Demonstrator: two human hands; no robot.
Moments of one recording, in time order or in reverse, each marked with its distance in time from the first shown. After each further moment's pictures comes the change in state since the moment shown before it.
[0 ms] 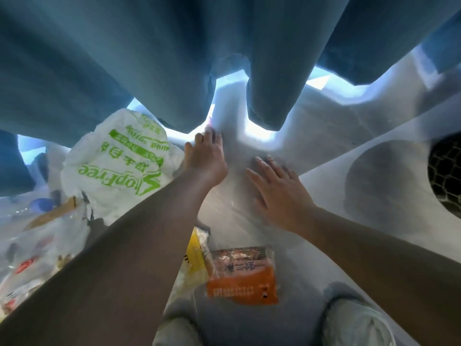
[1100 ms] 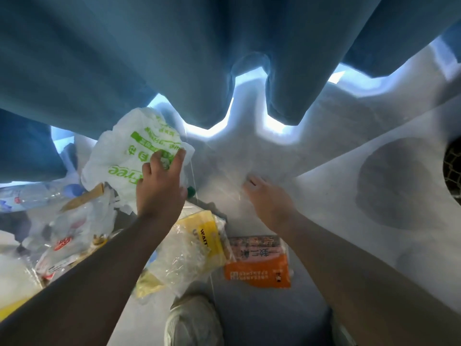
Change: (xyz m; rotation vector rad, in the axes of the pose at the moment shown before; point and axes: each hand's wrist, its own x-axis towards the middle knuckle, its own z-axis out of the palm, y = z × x) left_hand -0.115 -0.088 0.002 0.000 0.198 -0.205; right_hand 0.008 -0.058 0.013 0.162 -0.035 -0.031
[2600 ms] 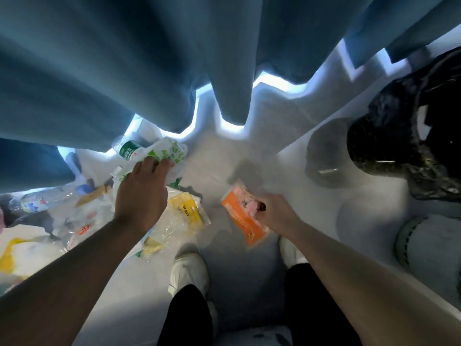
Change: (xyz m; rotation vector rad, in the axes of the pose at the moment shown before) left_hand -0.057 0.028 -0.160 0.008 -0.072 0.319; right_hand -0.149 0.006 -0.105 0.594 -0.159 0.419
